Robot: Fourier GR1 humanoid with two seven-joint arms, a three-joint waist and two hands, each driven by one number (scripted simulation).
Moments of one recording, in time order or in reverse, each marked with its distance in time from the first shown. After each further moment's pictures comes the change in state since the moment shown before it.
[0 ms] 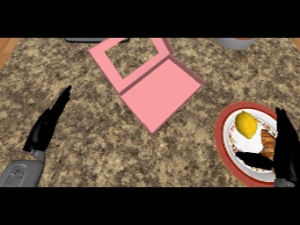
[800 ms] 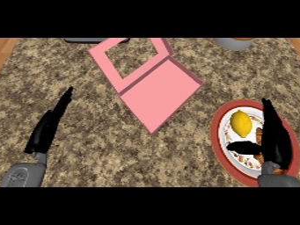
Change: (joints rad) left arm 0.024 -0.045 0.027 -0.056 -0.053 -0.032 0.016; right arm -0.142 0.013 -0.029 0.195 -0.030 -0.021 -0.065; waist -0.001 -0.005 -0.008
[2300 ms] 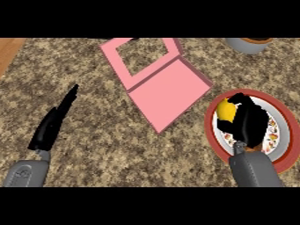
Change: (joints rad) left arm -0.021 -0.023 0.002 -0.011 -0.028 -0.044 -0.007; right arm -0.183 0.073 0.118 0.114 0.461 -0.188 0.281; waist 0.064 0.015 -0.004
